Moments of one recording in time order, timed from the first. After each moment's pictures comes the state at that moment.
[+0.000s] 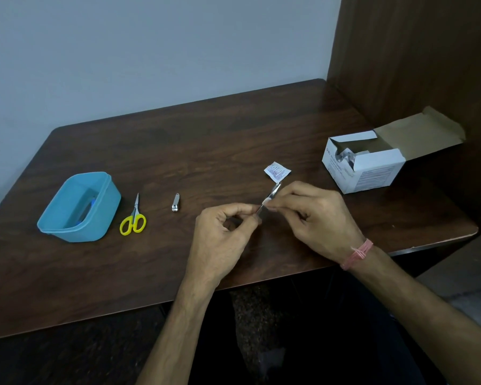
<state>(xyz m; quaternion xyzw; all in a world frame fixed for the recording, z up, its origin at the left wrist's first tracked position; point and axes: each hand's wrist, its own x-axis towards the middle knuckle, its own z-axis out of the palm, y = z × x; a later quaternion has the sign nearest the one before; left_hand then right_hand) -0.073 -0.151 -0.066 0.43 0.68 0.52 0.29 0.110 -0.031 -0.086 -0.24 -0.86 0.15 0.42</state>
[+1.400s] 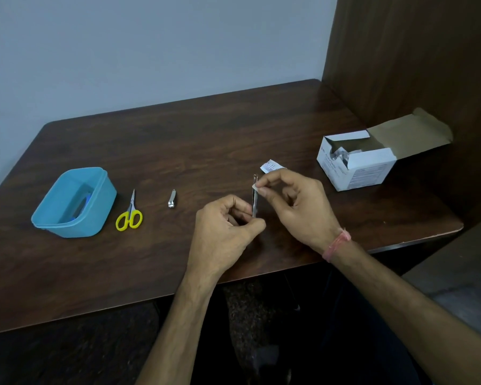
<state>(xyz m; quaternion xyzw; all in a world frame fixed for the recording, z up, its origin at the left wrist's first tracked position) -0.066 -0.153 -0.059 0.43 0.70 0.49 0.28 0.084 -0.039 -0.075 -0.31 -0.77 0.36 0.42</state>
